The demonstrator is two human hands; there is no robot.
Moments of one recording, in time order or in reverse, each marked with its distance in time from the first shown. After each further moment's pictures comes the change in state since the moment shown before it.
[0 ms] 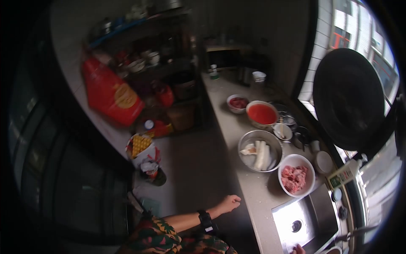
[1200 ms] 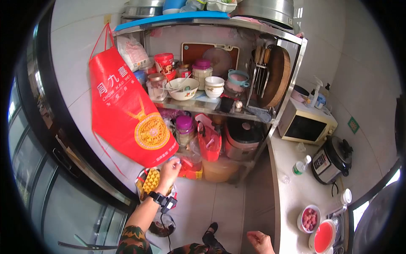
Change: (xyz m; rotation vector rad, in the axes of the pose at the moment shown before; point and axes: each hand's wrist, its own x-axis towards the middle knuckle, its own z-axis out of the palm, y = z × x) left_hand 0.117 -0.023 -0.722 0.277 1.296 0.156; right_hand 0.126 -0.267 0.675 -0.147 -1.185 -0.379
